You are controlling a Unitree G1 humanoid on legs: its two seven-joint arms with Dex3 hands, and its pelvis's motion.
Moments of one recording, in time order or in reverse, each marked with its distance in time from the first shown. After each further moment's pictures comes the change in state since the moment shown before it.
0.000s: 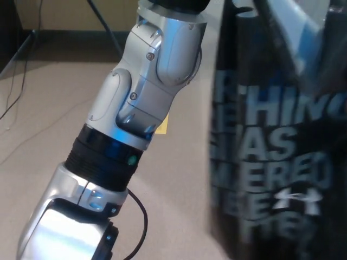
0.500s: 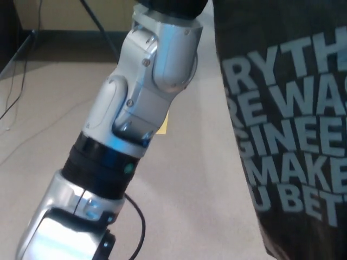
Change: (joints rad) left_arm 0.067 0.007 -0.005 -0.097 0.003 0.064 -0.059; right_arm -0.014 0.000 0.002 0.006 -0.001 0.000 0.001
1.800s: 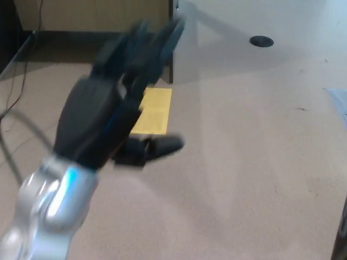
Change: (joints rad) left_arm 0.813 0.263 0.062 -0.530 -0.083 0.118 -0.444; right_arm -0.010 -0.012 0.025 0.004 -0.007 0.000 0.001
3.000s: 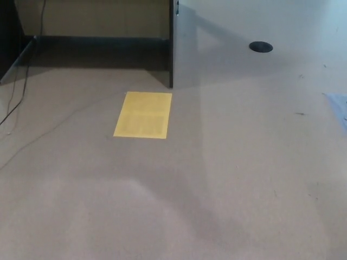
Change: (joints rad) left_arm 0.459 0.144 0.183 1.252 -0.093 -0.429 0.294; right_arm -0.041 0.022 -0.007 0.005 0.003 0.004 -0.003
